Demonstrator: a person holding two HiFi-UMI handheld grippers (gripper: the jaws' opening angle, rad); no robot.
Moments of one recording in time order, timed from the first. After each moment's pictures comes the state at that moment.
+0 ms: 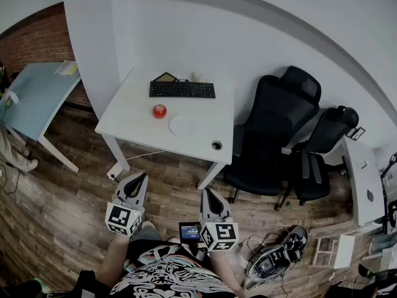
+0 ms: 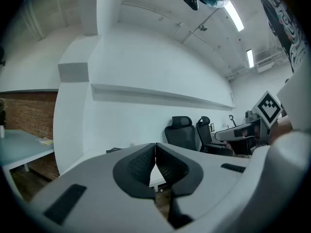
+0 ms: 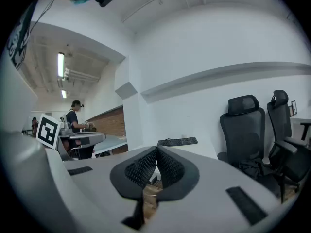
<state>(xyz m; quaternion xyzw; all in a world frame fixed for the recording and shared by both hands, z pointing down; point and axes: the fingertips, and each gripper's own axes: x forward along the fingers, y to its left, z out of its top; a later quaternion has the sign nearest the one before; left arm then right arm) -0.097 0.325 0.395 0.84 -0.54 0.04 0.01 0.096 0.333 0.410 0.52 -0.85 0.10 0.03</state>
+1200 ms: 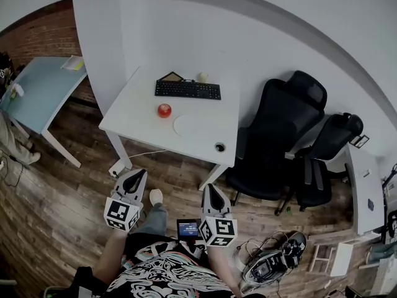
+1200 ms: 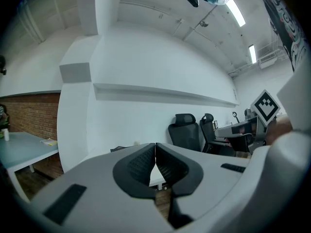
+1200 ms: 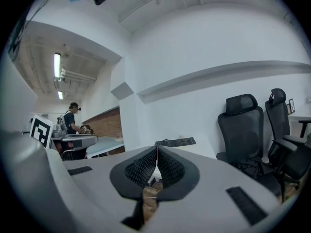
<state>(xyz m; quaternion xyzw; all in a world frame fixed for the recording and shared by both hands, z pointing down) -0.105 0.316 0.400 0.83 -0.56 0.05 0.00 0.101 0.308 0.414 0.53 -0.84 0.11 0.03</state>
